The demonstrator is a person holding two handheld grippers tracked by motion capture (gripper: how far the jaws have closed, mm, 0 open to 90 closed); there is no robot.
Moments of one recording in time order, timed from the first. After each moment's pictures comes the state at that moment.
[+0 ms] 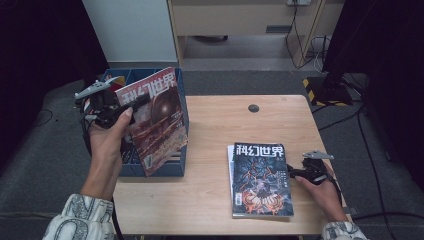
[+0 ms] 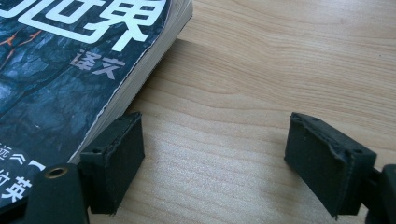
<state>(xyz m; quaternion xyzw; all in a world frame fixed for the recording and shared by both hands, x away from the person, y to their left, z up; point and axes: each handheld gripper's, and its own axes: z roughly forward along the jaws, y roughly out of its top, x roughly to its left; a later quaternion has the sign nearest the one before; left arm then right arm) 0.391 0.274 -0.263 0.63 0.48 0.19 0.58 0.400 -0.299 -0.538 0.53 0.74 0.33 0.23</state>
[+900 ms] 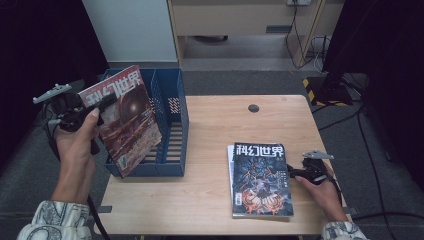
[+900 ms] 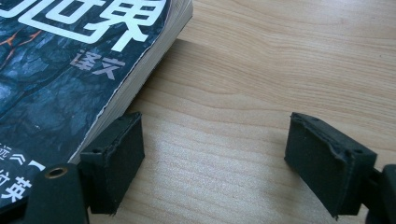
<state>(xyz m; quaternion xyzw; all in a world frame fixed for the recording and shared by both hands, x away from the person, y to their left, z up) 0.375 0.337 -0.259 0.59 0.53 0.24 0.56 0.400 -0.299 -0.538 0.53 0.74 0.33 0.23</state>
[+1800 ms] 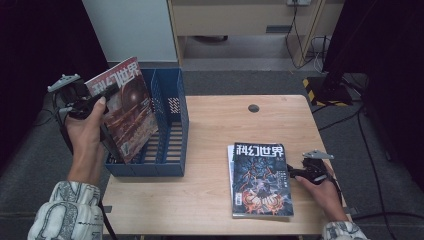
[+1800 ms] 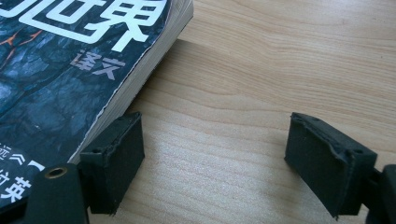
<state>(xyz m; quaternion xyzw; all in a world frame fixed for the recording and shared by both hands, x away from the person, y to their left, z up) 0.413 0.332 -0.264 0.58 0.54 0.27 0.55 0.400 -0.300 -0.538 0.53 0.75 0.33 0.23</state>
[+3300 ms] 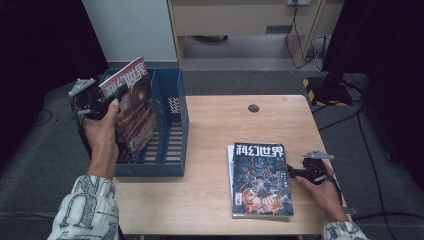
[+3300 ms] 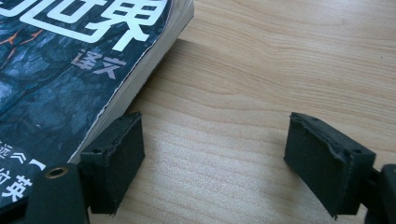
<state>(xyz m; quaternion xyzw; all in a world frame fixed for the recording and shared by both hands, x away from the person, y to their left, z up) 0.435 0.320 -0.299 0.56 0.53 0.30 0.56 0.400 -0.300 -0.538 0.53 0.75 0.33 0.23</state>
